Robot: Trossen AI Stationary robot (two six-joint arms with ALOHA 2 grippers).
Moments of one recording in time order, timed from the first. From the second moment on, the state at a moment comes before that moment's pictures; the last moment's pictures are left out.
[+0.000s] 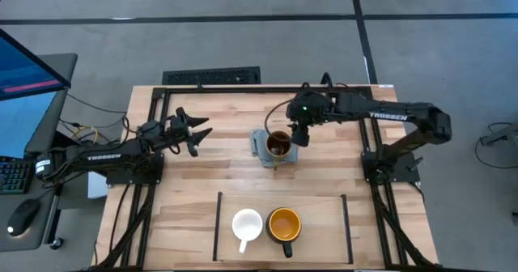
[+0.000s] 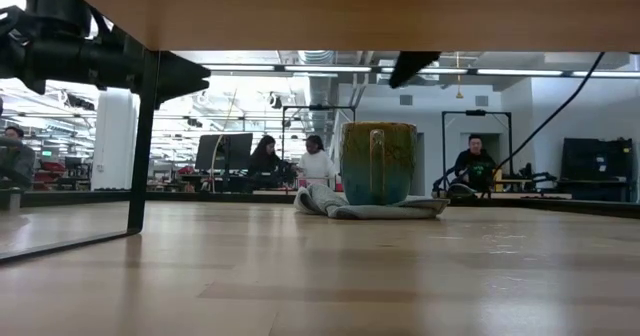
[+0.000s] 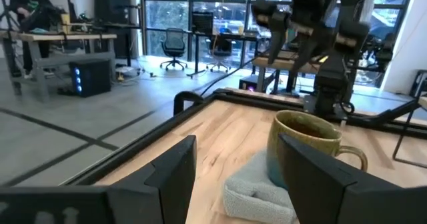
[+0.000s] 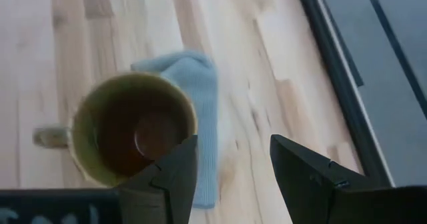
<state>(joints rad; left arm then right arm) 0.40 0.63 0.04 0.65 0.01 -0.07 -0.23 1.43 1.24 -0.73 0.10 -0.16</state>
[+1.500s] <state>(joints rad) 0.40 0.63 0.04 0.51 0.01 -0.13 -0.16 1.71 1.49 -0.95 -0.03 -0.18</state>
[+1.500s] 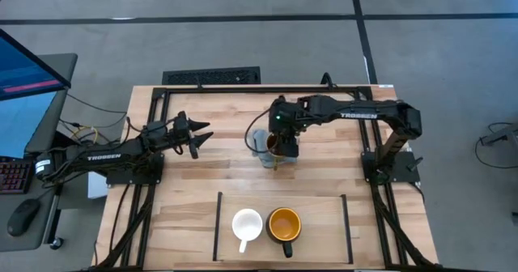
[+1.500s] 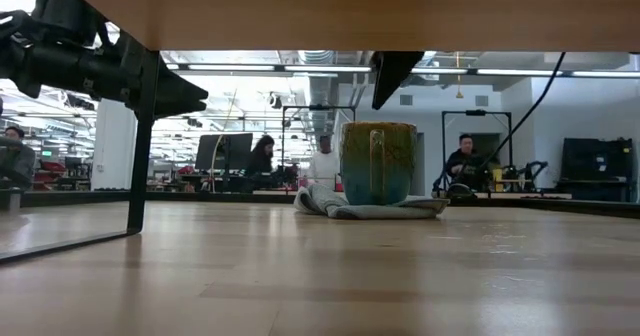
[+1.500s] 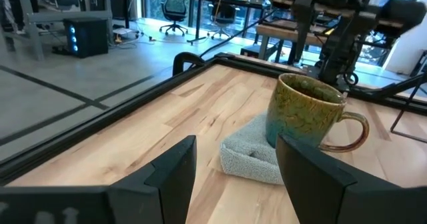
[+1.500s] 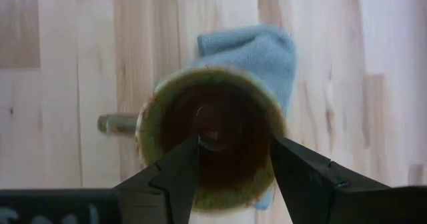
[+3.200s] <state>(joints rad) 0.40 0.63 0.04 0.51 -0.02 -0.09 -0.22 1.79 1.56 -0.98 0.00 -0.28</state>
